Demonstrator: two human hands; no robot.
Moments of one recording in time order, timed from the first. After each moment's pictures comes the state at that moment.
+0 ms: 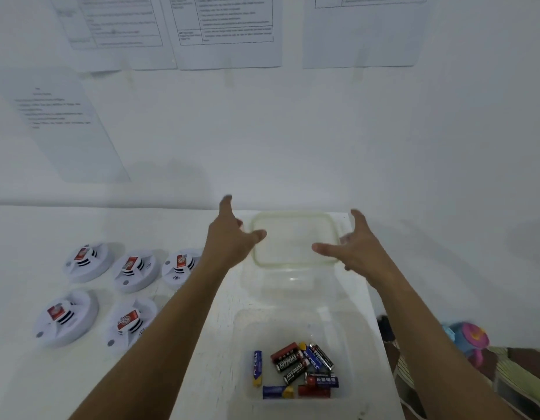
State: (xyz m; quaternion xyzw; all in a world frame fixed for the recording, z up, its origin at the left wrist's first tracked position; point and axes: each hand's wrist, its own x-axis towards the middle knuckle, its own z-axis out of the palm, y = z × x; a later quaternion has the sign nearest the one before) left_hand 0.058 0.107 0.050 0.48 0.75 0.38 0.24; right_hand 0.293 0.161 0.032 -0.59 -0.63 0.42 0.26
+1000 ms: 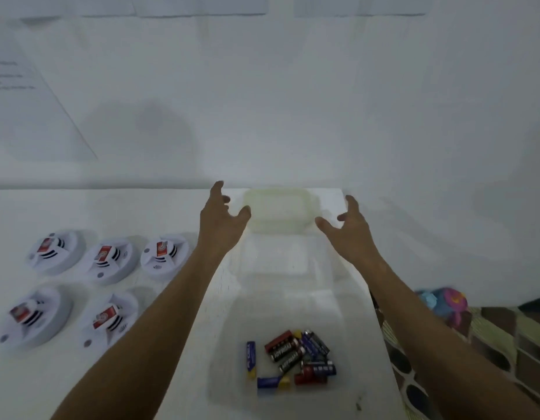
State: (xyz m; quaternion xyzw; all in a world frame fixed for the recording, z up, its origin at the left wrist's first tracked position) left_hand 0.048 0.150 -0.004 0.46 0.74 0.42 0.22; right_hand 0.282 0.189 -0.011 -0.63 -0.61 0.38 0.30
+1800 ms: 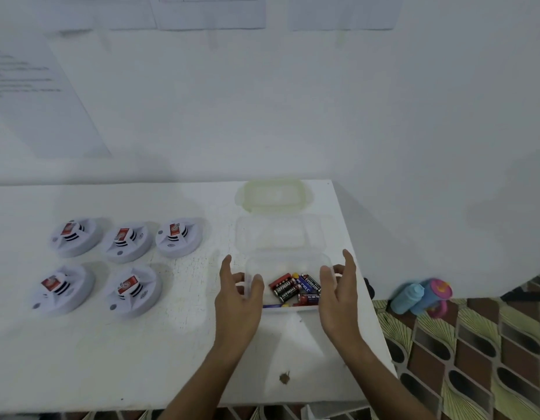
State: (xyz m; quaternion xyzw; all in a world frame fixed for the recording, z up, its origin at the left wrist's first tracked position) left_hand 0.119 -0.031 -0.050 0.38 0.72 0.48 0.32; right_hand 0.271 0.006 -0.059 -0.59 -0.52 0.40 0.47
